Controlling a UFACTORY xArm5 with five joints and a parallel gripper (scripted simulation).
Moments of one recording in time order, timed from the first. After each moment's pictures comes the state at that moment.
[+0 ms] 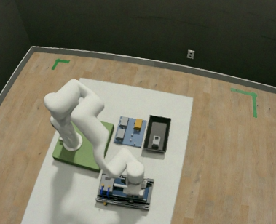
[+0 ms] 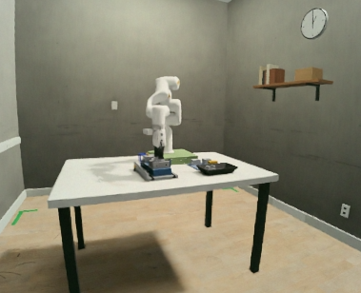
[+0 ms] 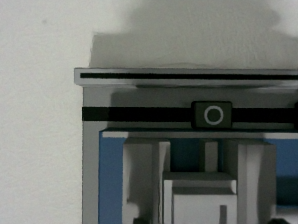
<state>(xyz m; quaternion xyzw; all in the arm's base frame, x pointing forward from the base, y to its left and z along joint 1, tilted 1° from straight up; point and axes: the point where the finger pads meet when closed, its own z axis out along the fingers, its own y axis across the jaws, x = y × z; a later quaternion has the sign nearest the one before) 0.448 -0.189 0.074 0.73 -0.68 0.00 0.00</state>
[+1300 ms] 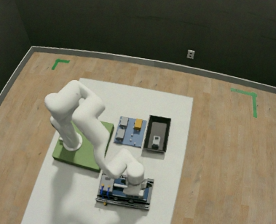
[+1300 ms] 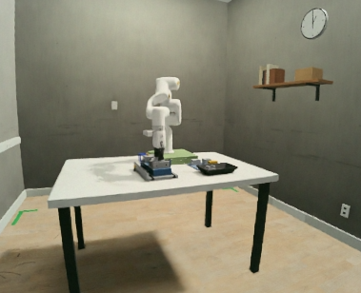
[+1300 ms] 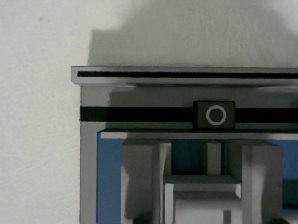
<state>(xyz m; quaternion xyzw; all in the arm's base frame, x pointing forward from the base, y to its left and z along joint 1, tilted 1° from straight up) 0.448 -0.189 0.066 0.73 -0.68 0.00 0.00</state>
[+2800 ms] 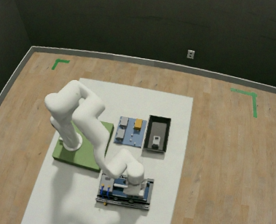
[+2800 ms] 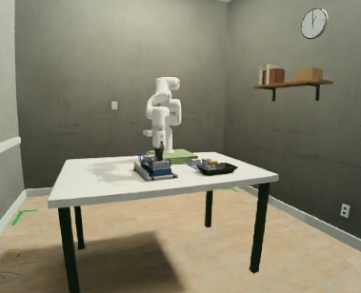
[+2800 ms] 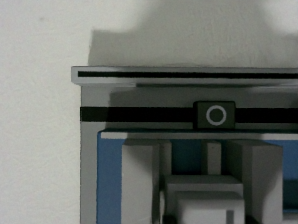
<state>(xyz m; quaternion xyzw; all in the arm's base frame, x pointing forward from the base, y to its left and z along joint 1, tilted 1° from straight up) 0.448 -0.189 0.066 0.73 -0.68 0.00 0.00</state>
